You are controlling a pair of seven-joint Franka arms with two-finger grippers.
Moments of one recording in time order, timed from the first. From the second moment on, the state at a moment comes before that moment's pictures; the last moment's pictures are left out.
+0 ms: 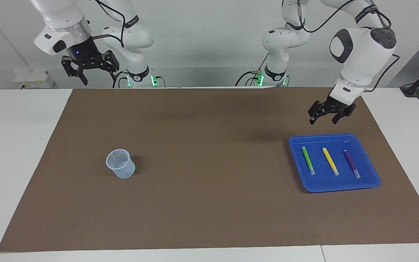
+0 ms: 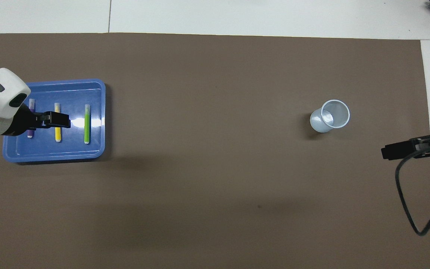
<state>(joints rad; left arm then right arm) 0.18 -0.02 -0.21 -1.96 -0.09 2.02 0.00 -0.02 -0.16 0.06 -1.68 0.04 1.49 -0.08</state>
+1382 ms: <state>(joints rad) 0.18 0.23 -0.22 -2.07 -0.08 2.58 0.05 -0.02 -0.16 0.05 -1.68 0.04 1.48 -0.08</state>
